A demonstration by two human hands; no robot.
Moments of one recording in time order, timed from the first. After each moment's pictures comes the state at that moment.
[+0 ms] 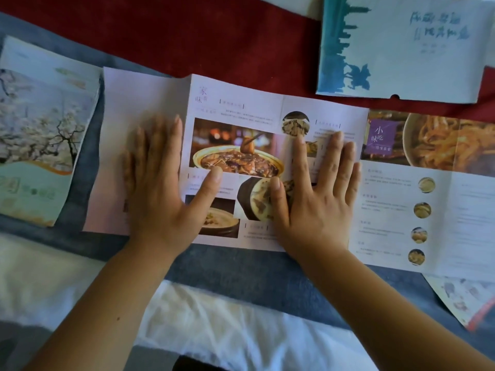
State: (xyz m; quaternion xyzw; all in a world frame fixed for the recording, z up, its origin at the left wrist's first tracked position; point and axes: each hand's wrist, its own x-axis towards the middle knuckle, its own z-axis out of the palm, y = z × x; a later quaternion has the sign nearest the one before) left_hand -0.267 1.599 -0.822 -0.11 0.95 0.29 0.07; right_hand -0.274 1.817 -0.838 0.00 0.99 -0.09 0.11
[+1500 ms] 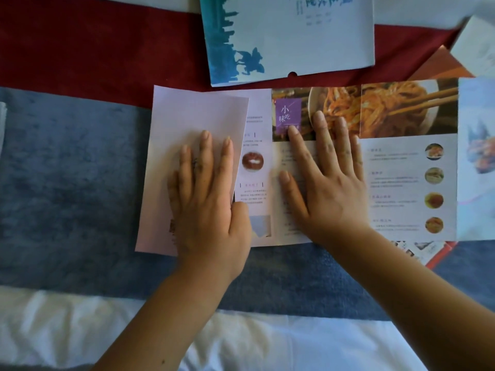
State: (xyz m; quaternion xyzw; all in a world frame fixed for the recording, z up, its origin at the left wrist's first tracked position) left_hand -0.255 1.766 -0.801 -0.02 0.96 0.27 0.10; right_hand -0.272 1.958 -0.839 -0.05 0.99 -0.10 0.04
